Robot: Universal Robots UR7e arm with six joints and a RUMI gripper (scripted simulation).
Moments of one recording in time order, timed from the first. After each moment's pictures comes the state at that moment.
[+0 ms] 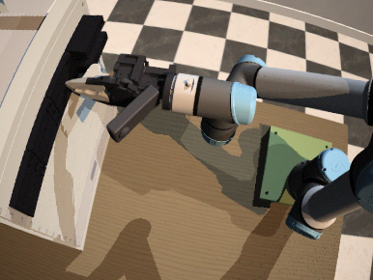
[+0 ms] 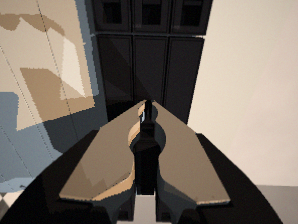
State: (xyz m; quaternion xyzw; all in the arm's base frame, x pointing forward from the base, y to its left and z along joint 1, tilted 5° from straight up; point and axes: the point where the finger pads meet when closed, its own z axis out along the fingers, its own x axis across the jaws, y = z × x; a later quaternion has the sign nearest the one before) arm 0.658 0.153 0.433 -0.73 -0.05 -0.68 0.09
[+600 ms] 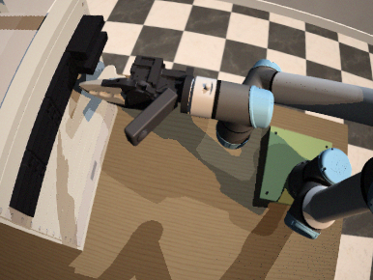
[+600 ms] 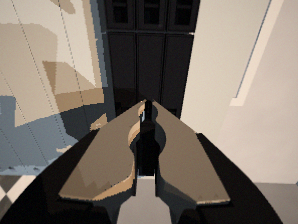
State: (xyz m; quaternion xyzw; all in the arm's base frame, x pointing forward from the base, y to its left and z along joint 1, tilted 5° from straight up) arm 0.625 0.146 0.434 -0.73 -0.05 -0.68 0.09
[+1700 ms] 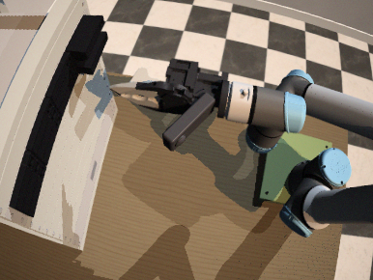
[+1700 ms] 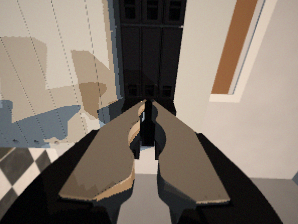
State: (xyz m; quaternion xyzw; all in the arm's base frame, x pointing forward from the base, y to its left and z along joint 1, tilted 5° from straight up) arm 0.560 0.130 0.437 -0.73 -0.05 -0.68 0.09
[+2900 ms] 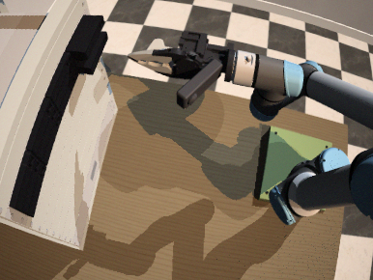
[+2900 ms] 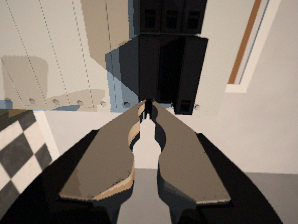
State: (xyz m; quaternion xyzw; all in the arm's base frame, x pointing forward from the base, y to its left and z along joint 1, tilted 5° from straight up) arm 0.573 0.031 0.406 -0.73 -0.05 -0.68 0.09
